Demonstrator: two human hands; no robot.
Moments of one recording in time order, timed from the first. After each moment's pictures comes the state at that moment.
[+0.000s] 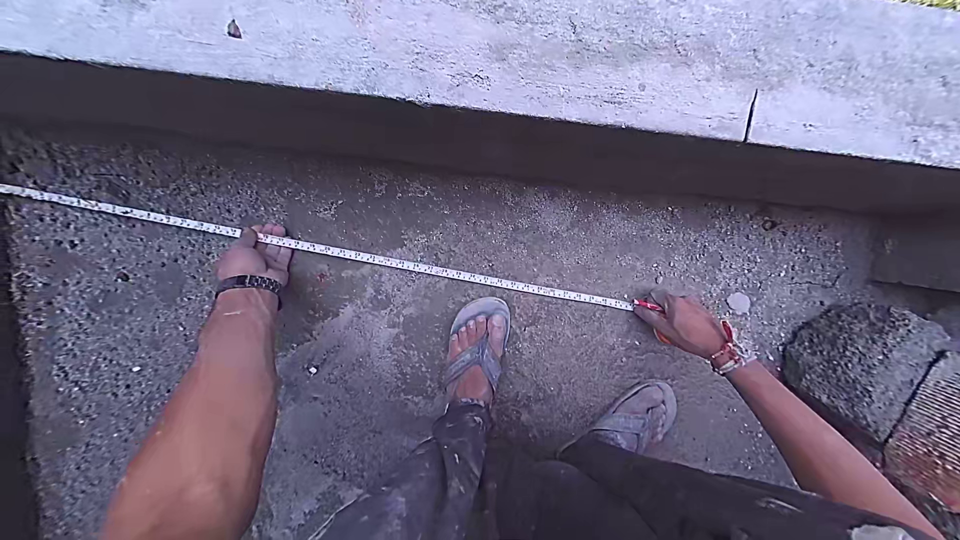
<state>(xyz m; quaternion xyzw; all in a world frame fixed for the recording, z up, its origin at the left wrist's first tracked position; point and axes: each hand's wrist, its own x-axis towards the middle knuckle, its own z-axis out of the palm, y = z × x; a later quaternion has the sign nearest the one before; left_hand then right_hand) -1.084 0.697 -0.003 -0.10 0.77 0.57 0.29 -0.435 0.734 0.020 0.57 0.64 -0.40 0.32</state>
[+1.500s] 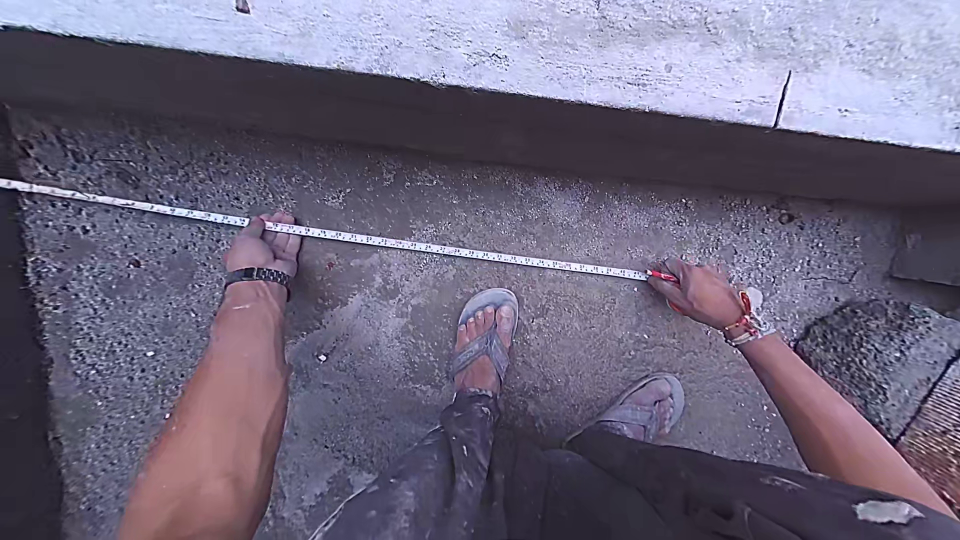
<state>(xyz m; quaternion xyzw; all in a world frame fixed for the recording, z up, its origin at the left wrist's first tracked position) -1.085 0.691 -0.001 -0.09 0.75 0.58 0.30 -0.446 0.766 0.026 0.57 0.68 -0.35 0.29</state>
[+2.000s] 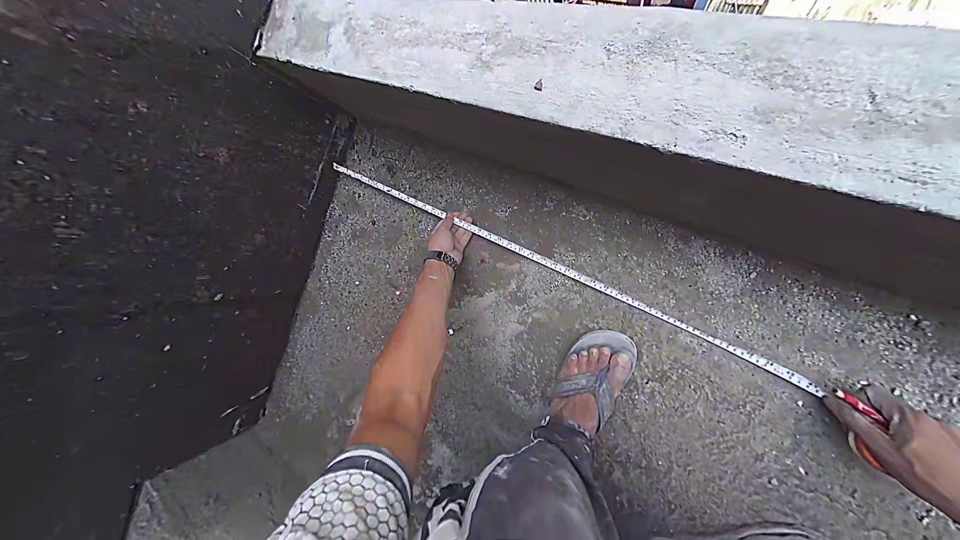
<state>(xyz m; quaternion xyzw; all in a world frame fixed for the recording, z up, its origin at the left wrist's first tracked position) -1.099 0.685 -0.003 -0.14 0.71 0.62 0.32 -0.437 0.754 0.011 0.58 0.70 -0.35 0.22</state>
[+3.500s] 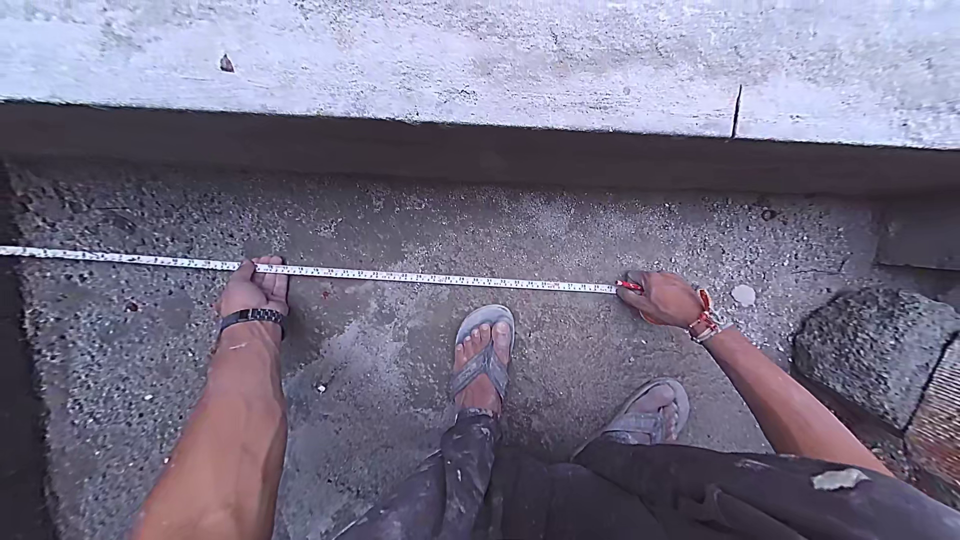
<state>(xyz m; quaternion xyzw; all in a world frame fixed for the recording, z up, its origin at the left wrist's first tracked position) -1.088 0.679 -0.005 -0.10 0.77 0.57 0.25 -0.473 0.764 0.010 0.53 0.68 -0.40 0.32</state>
